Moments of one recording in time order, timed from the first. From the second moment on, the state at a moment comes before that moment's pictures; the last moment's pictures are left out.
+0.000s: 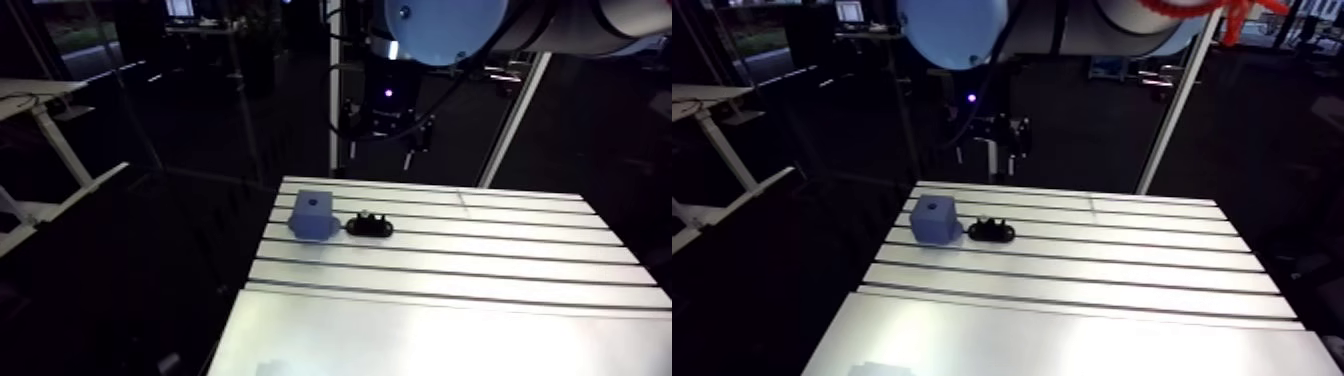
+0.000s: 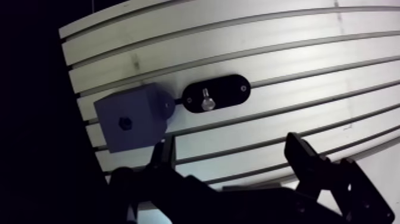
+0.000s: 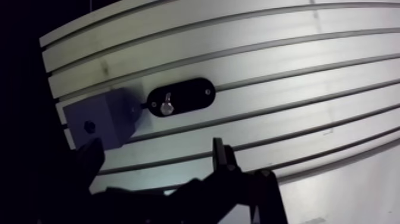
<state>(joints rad) 0.07 -1.36 1.79 -2.13 -1.56 -1.28</state>
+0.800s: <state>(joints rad) 0.08 -1.29 1.87 -2.30 -1.56 -1.27</state>
